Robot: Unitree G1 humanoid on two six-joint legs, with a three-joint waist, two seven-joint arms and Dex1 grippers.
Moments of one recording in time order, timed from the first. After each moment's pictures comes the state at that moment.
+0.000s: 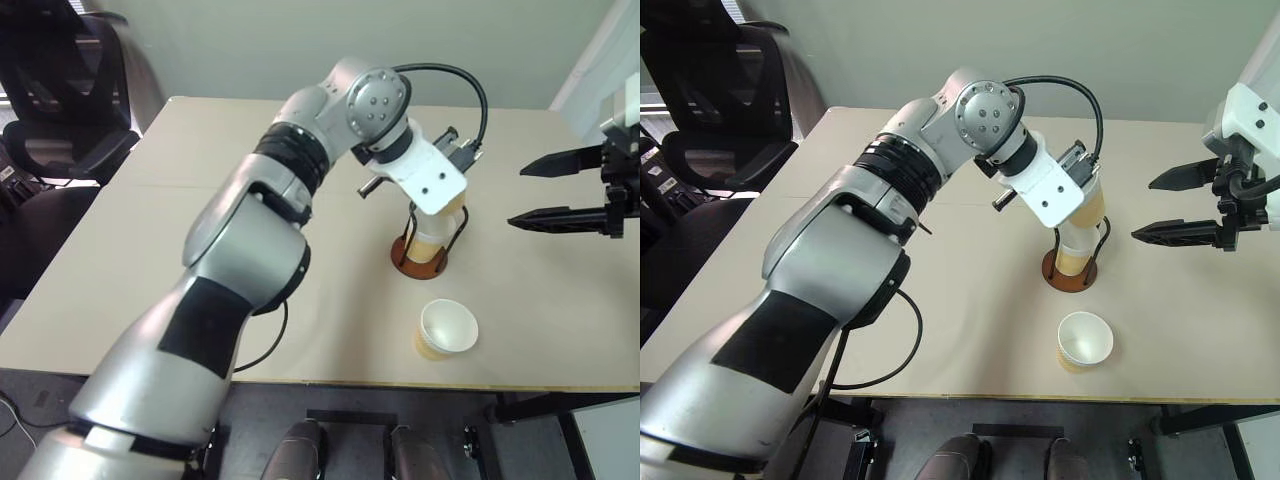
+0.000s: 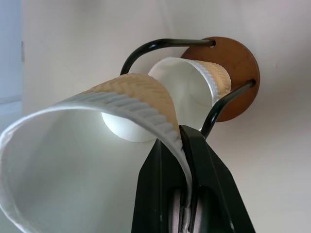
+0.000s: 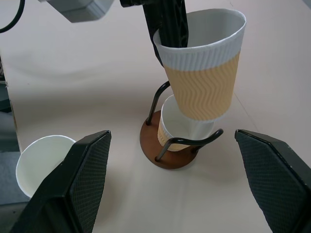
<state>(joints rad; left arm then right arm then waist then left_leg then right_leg) -1.77 0.13 -0.50 1.31 0.49 -0.75 -1.26 -0.85 -1.30 -0.03 -0.17 0.52 0.90 1.33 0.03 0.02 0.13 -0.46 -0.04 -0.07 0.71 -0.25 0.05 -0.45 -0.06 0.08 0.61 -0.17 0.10</state>
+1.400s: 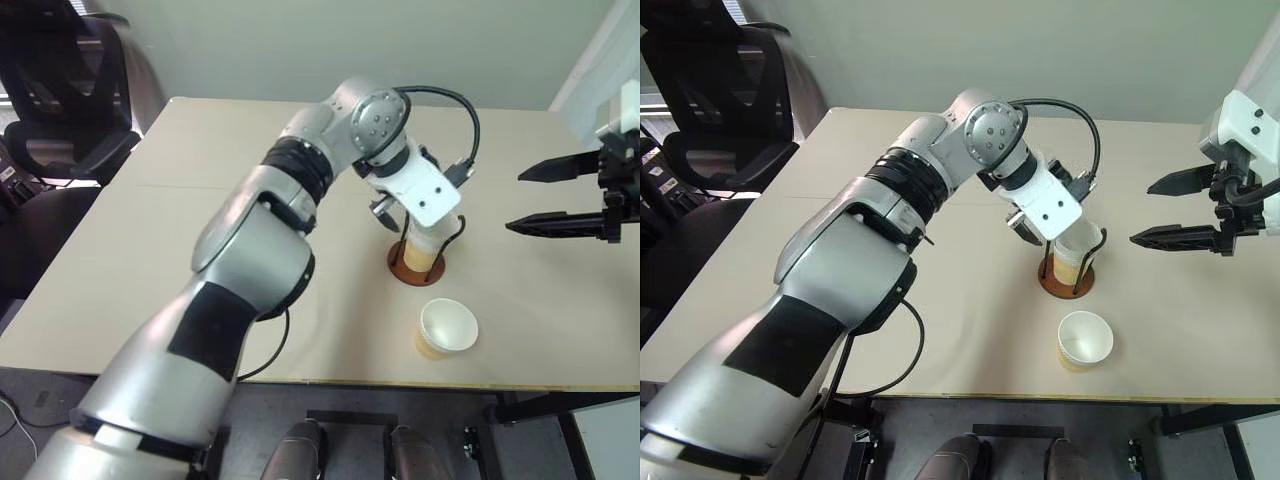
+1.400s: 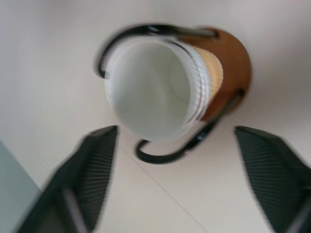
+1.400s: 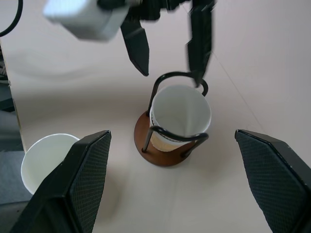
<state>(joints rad) -1.75 0.11 -0.46 1.33 0.47 -0.71 -1.28 -0.82 -1.32 -0.03 -0.19 0.55 0.90 1.31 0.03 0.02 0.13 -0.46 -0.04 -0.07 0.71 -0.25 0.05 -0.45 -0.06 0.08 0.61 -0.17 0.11</state>
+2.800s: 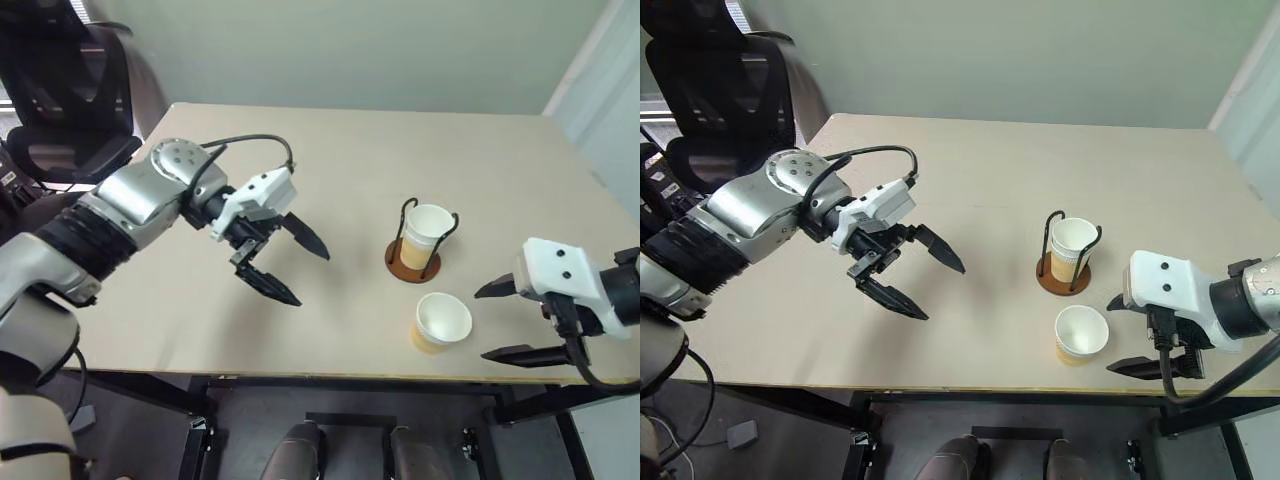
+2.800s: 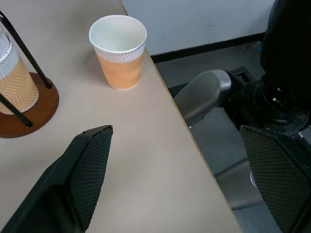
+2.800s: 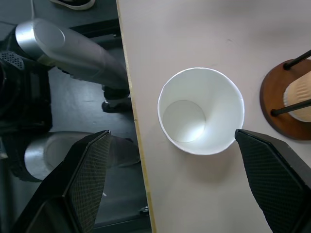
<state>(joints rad) -1.32 1.06 -1.03 0.31 -0.92 0.07 -1.59 -0.28 -1.43 -0.21 -0.69 0.68 0.90 1.22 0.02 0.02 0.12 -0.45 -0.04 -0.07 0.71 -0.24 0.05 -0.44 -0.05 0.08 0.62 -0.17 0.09</state>
